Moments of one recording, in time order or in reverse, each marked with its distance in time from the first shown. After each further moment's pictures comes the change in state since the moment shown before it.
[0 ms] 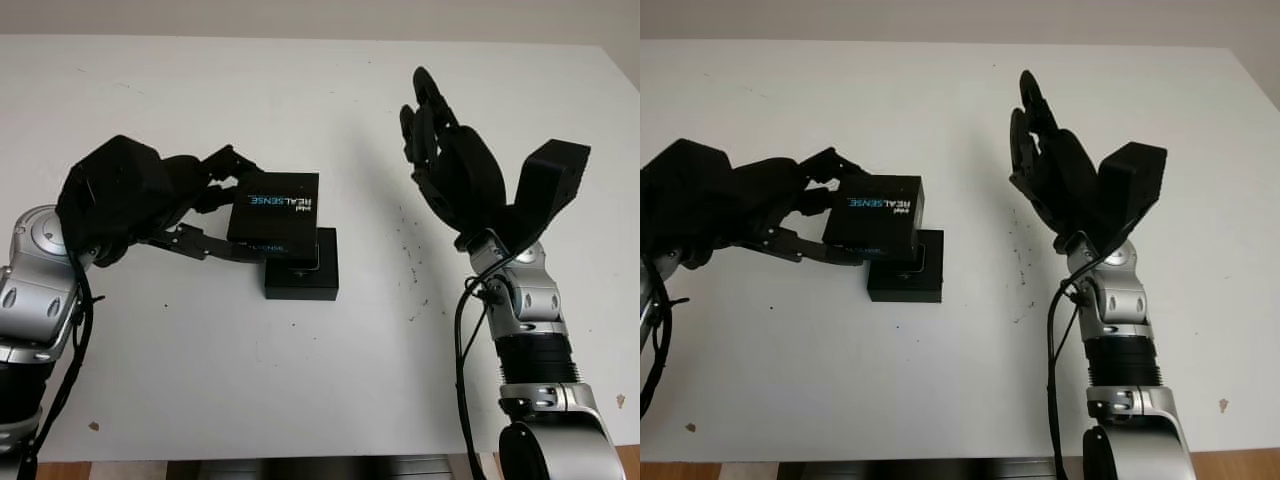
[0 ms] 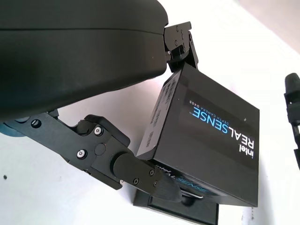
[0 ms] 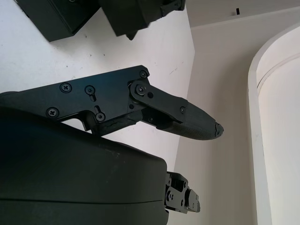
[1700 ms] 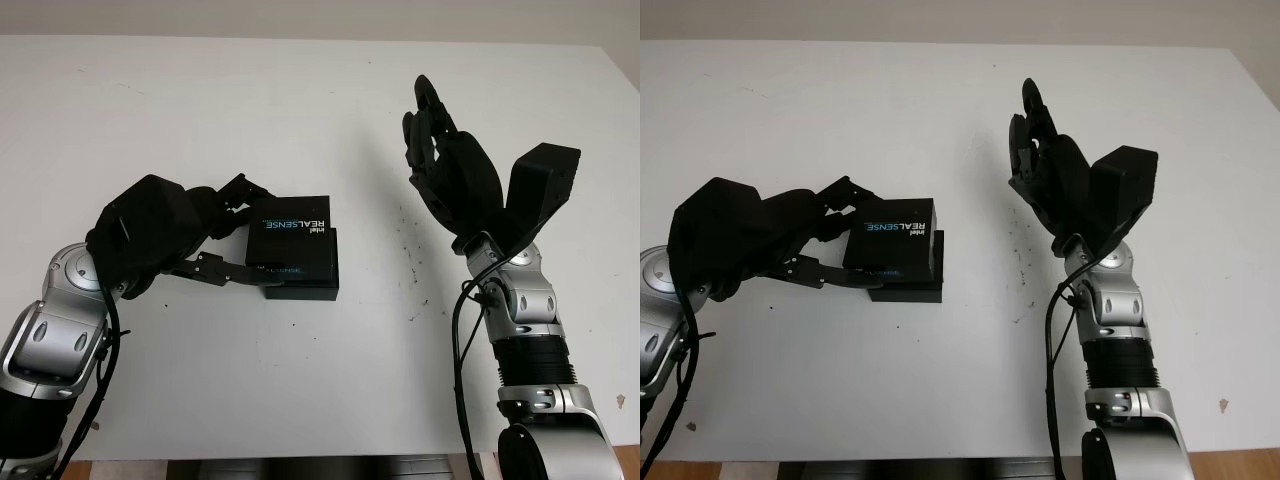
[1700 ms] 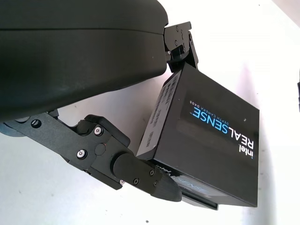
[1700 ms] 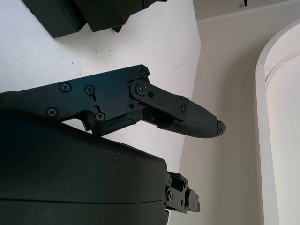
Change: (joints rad) left arm 0.065 -0.054 -0.037 -0.106 0.013 0.148 0.061; right arm 0.007 0.005 0.009 0.000 -0.028 0.006 -0.035
